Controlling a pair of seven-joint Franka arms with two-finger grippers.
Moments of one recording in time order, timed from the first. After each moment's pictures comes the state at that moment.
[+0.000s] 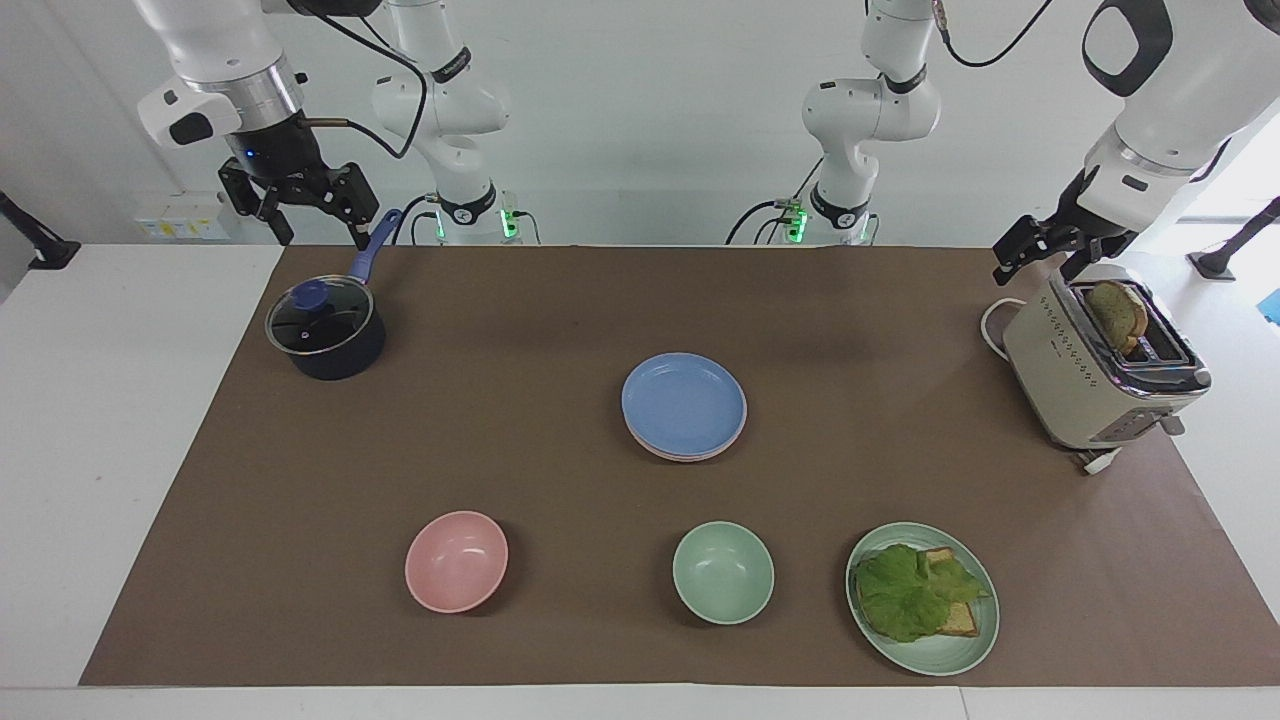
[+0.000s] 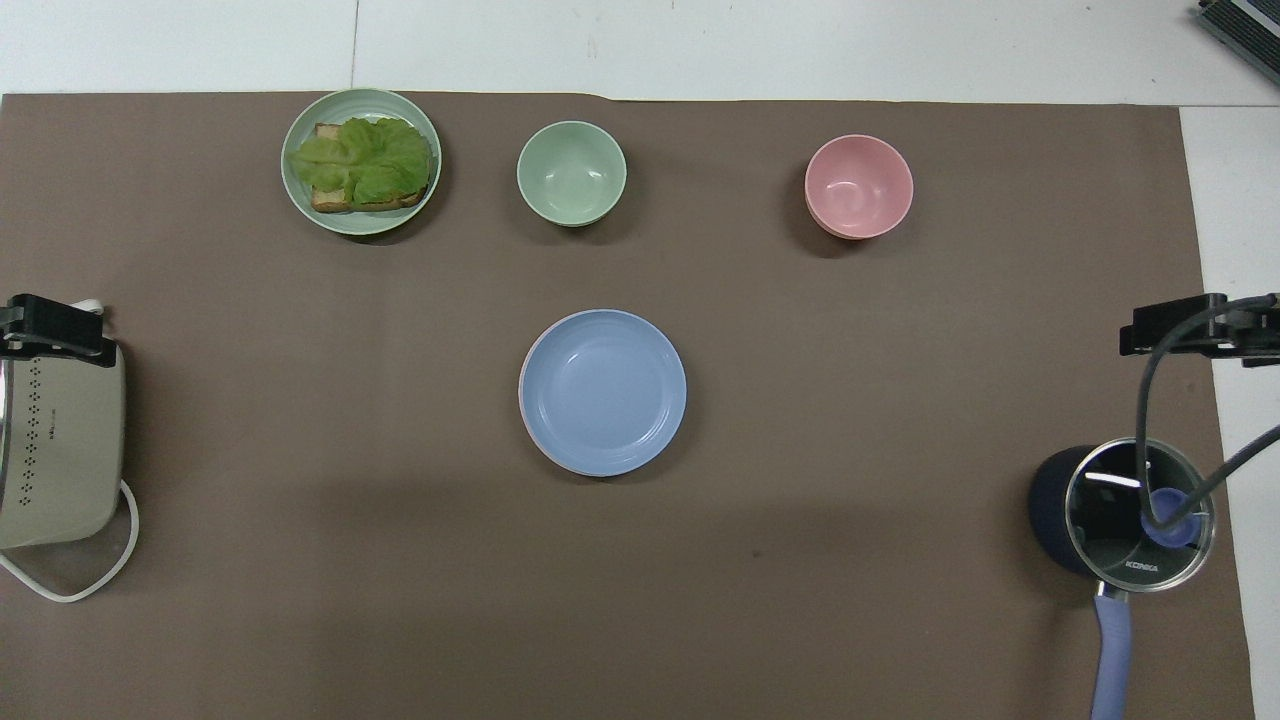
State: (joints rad) left arm -0.10 -0.02 0.13 -1.62 -0.03 1.53 -0.02; right arm 0.01 -0.08 -0.03 -1.60 0.01 1.56 0.10
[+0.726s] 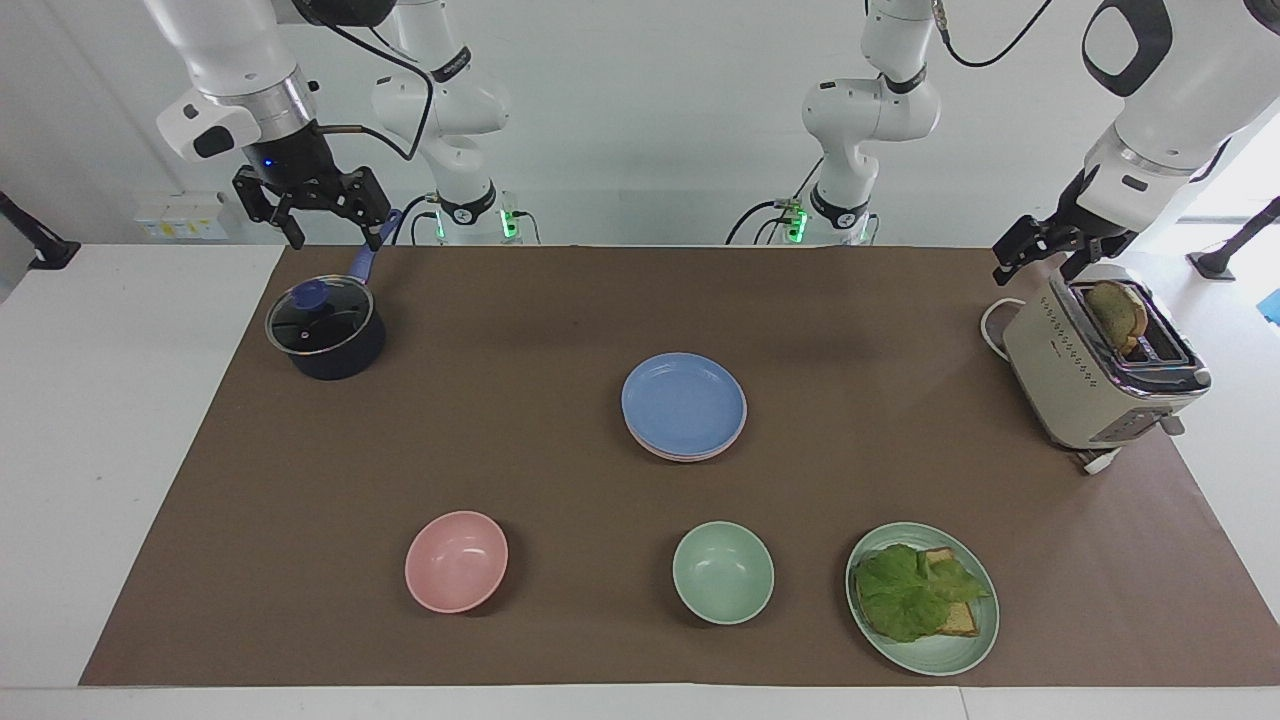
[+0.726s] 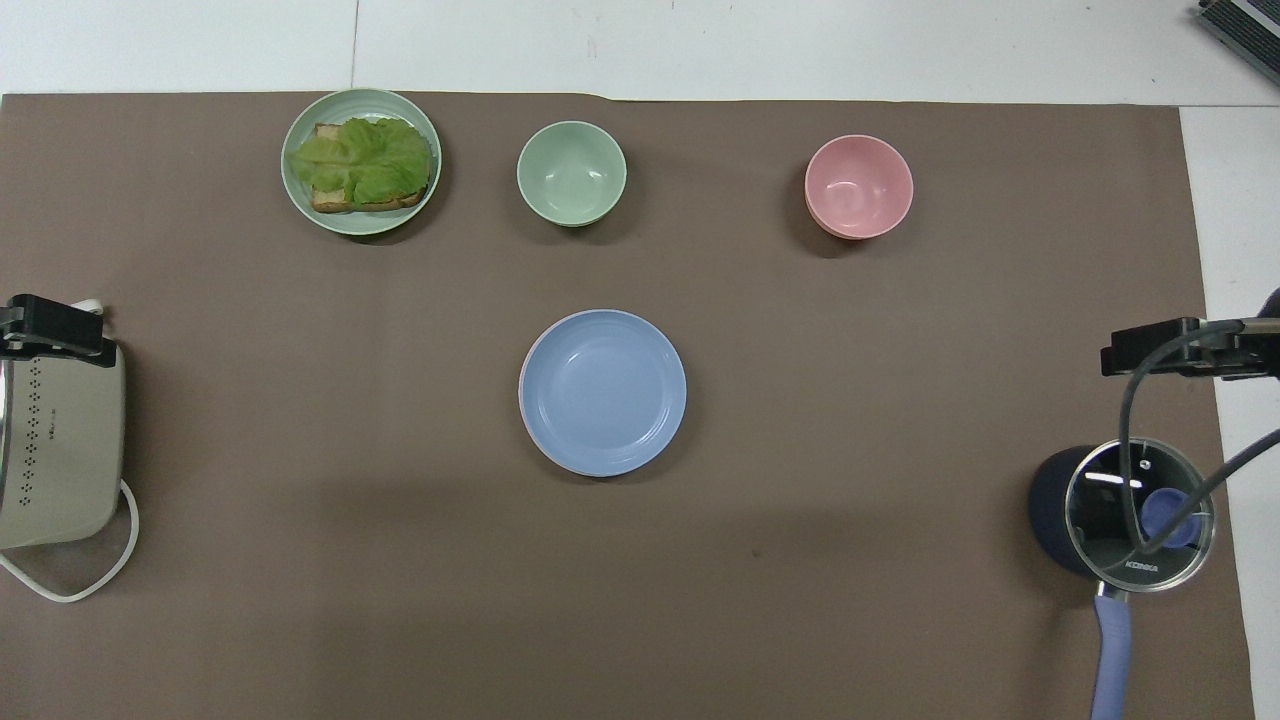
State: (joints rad) left arm -0.10 -0.02 0.13 -1.62 -0.03 1.53 -0.02; right arm 0.02 -0.11 -0.01 -1.65 0.01 1.56 0.07
